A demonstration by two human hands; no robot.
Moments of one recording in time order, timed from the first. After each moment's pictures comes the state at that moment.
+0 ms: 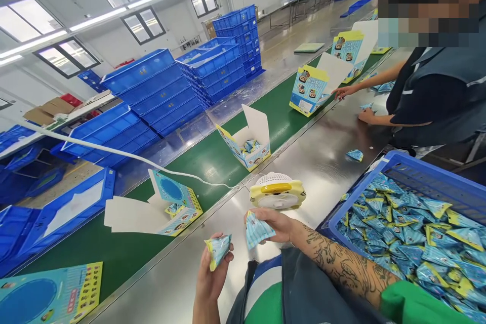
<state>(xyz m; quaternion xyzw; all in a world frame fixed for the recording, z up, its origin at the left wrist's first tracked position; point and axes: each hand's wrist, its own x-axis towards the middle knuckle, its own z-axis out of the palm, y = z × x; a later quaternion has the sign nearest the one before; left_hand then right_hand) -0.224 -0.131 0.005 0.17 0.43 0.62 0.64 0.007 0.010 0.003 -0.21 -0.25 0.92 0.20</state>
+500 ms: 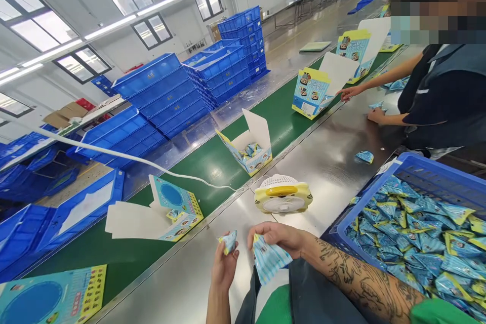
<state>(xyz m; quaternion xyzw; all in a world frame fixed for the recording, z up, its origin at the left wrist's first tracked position) -0.231 -0.117 -0.057 0.02 0.47 0.62 0.62 0.021 -0.012 0.033 -0.07 -0.29 0.94 0.15</state>
